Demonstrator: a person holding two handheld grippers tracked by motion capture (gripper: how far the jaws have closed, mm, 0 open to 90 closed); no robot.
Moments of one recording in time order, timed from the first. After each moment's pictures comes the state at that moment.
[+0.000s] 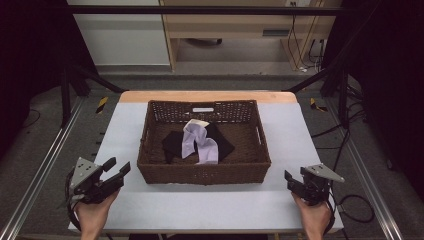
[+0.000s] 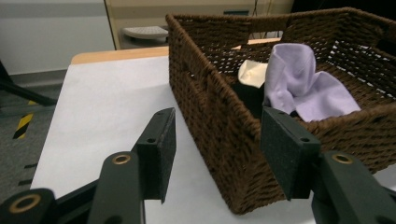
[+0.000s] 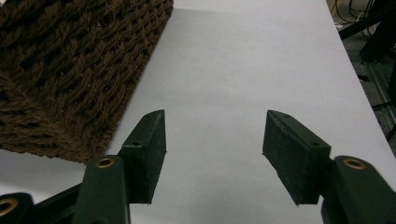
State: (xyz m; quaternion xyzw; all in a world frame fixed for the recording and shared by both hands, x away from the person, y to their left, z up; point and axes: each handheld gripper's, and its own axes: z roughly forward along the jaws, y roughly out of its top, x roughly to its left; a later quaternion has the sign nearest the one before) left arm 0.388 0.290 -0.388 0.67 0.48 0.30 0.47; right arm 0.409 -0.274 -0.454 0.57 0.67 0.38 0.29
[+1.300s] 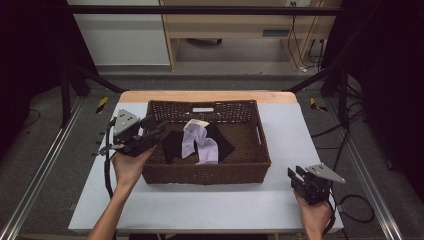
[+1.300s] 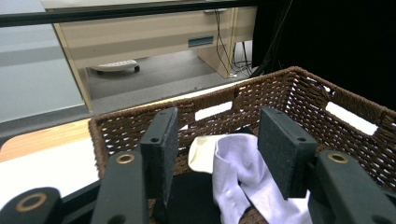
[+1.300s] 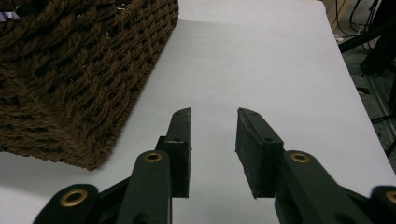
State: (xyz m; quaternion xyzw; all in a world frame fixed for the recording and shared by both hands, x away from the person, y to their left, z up) left arm 0.471 0.201 -0.317 0.70 0.42 0.30 0.50; right arm 0.408 -0.275 -0.452 0.55 0.67 0.39 0.30
